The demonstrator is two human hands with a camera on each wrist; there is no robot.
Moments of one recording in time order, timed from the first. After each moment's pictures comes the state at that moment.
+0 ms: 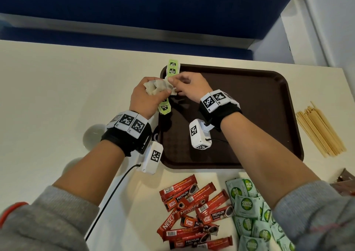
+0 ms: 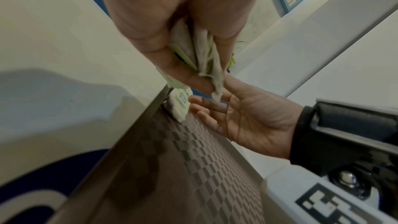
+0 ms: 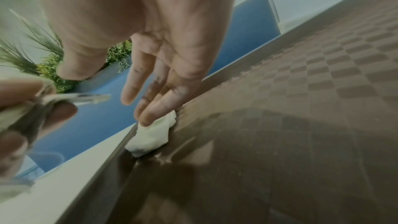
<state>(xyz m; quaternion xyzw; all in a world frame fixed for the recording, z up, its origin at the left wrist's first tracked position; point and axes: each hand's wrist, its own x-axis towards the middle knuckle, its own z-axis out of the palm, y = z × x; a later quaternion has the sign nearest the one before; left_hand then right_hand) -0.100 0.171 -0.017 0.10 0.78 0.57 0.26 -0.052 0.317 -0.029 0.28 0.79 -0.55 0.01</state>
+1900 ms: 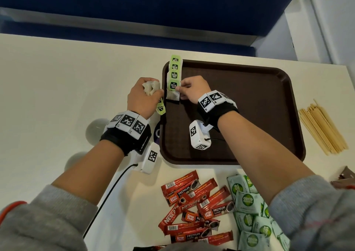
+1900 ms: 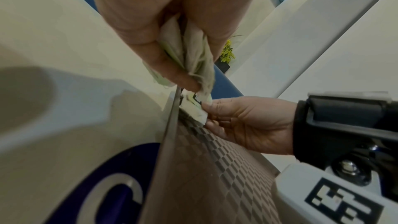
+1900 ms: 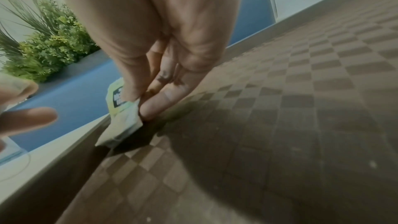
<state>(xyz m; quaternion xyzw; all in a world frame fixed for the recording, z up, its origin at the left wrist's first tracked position) -0.103 0.159 -0.029 0.09 0.85 0.48 0.21 -0.049 0.313 -0.048 0.34 0.80 -0.50 0.04</state>
